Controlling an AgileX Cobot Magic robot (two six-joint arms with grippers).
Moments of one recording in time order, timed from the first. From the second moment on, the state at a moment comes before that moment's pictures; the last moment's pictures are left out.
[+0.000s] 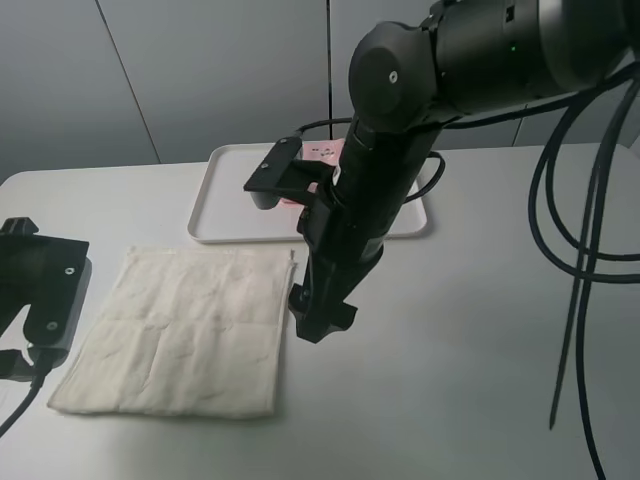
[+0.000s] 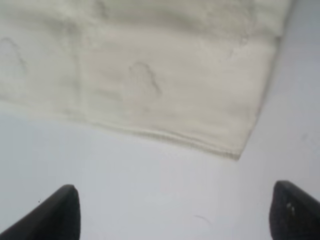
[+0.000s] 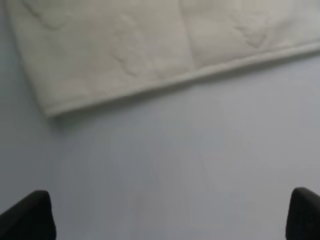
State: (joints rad) left arm -0.29 1.33 -0.59 0.18 0.76 1.04; right arm 0.81 1.83 -1.18 0.25 0.84 -0.62
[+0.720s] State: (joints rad) left arm -0.29 1.34 -0.55 0.15 0.70 1.04; right arm 0.96 1.84 -1.17 0.18 0.77 -0.76
